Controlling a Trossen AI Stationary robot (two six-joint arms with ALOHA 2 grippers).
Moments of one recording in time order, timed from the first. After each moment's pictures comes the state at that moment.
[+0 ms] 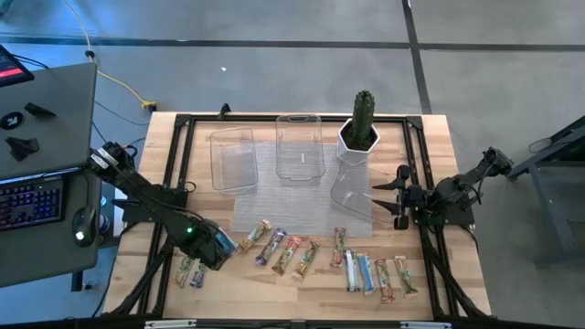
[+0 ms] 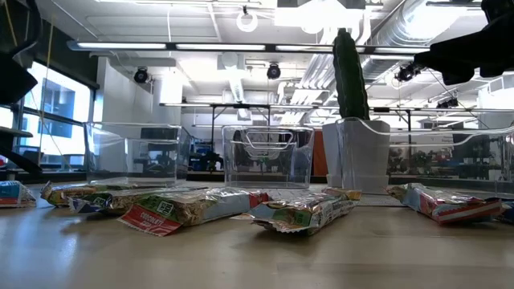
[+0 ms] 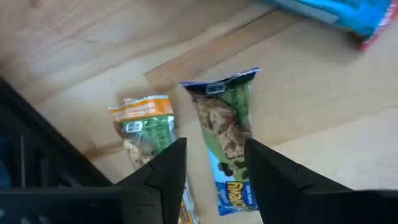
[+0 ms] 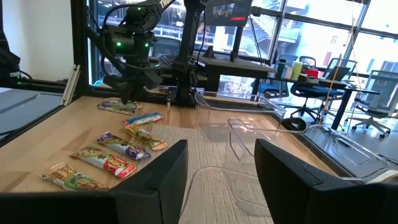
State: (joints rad) left arm -0.72 1.42 0.79 -0.85 0.20 -1.81; right arm 0.53 0.05 0.06 0.02 0.63 -0.14
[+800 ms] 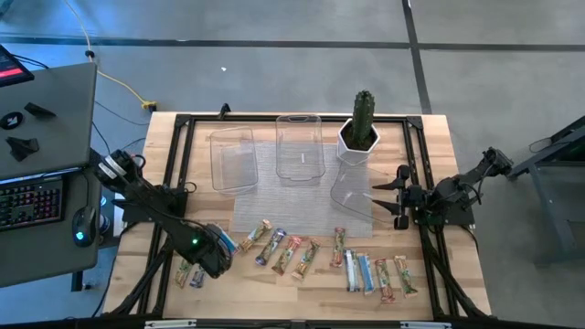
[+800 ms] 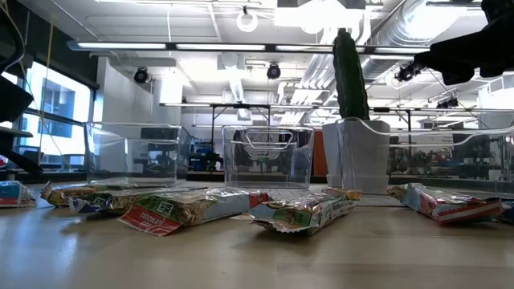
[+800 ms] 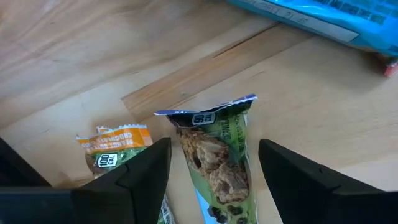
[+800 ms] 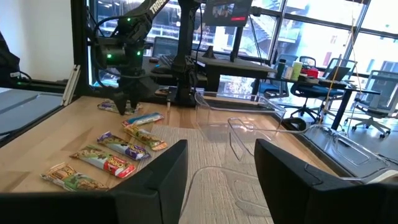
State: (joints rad) left arm -0.76 1.56 0.79 -0.78 0.12 -1.86; right arm 0.53 0.05 0.06 0.02 0.62 -0.14
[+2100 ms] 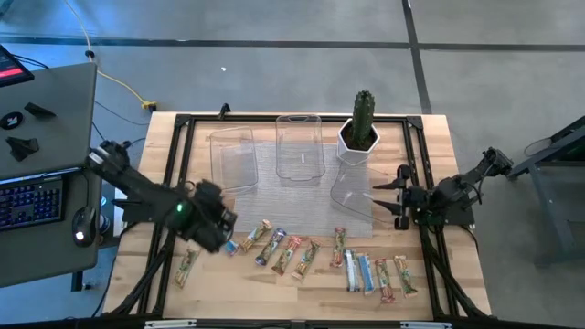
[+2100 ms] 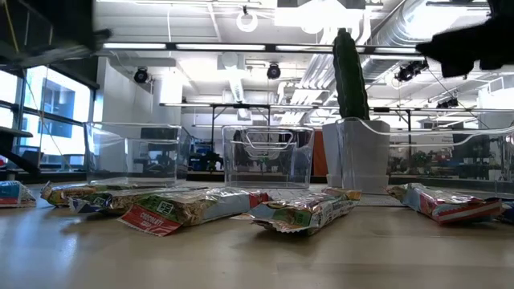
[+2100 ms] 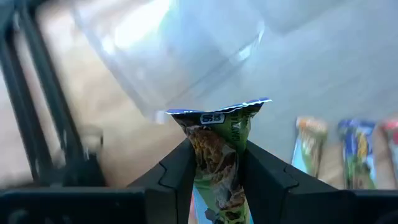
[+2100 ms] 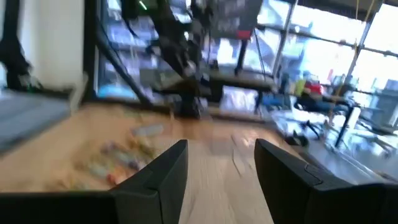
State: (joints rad) left arm -0.54 1.38 1.30 -1.56 -0.58 -1.63; right arm 0.53 0.05 0.06 0.11 0.59 -0.22
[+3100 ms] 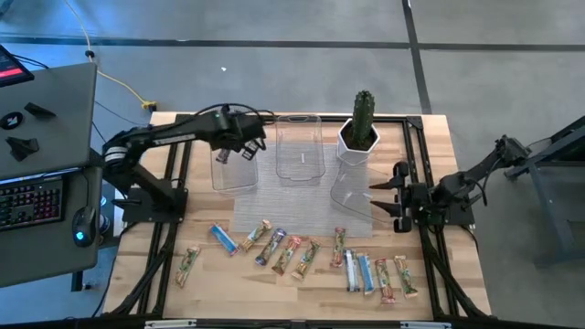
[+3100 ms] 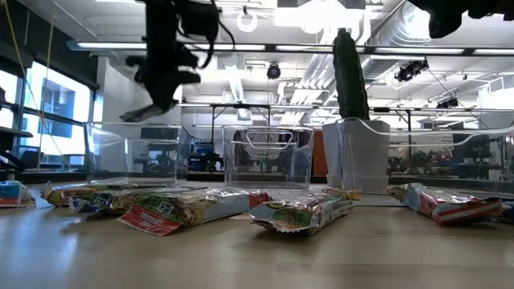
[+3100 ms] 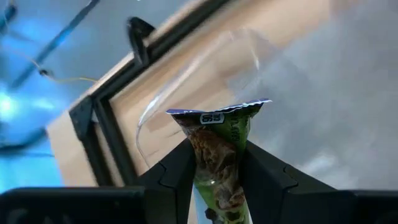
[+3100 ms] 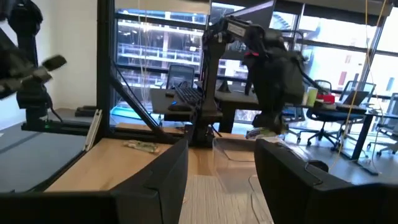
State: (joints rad) left arm 0.40 1.55 1.33 -1.23 -0.56 -0.53; right arm 0.53 0.45 0.27 0.33 0.55 -0.17
